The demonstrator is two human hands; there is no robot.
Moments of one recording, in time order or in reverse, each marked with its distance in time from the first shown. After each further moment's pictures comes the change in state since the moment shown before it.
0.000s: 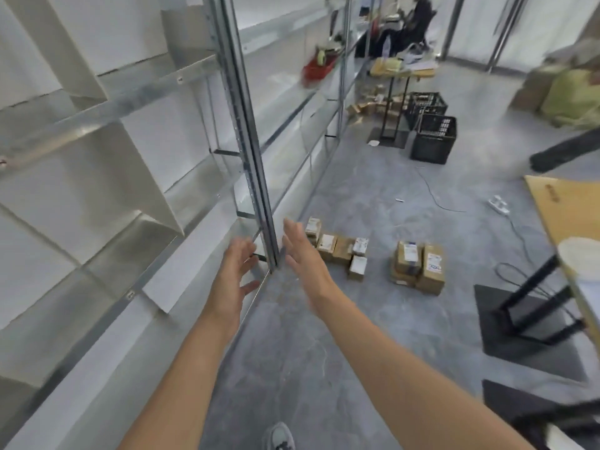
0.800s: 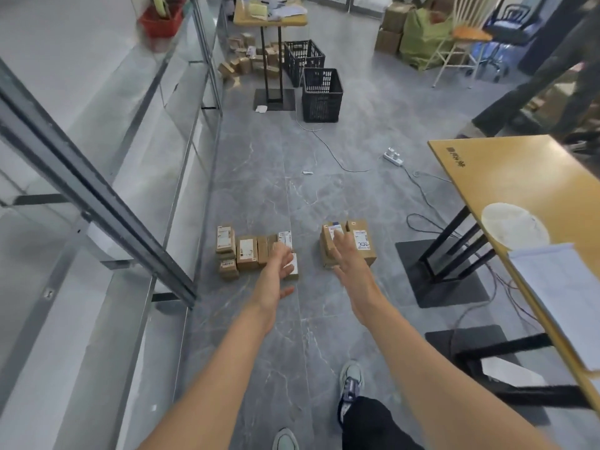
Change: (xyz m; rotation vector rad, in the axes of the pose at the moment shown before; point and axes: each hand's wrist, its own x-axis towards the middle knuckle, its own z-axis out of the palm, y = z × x) left_hand 0.298 -0.063 0.229 0.190 -0.531 -0.348; right_hand 0.182 0.014 -0.246 0.087 0.616 0.092
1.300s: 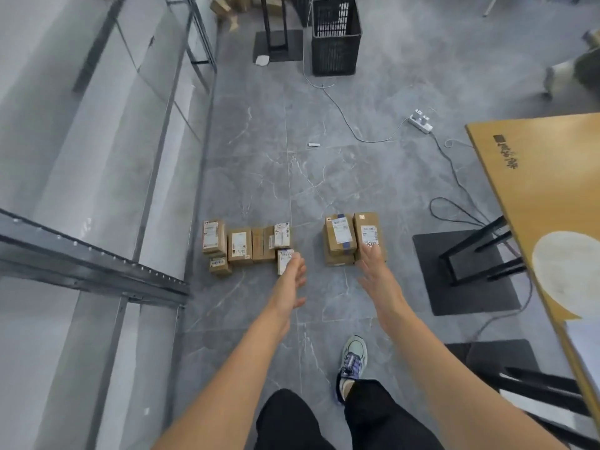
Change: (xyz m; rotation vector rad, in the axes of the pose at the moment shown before) left_hand 0.222 0.010 0.113 0.102 0.044 -0.267; right_hand 0.225 0.011 -0.144 0.053 0.096 0.255
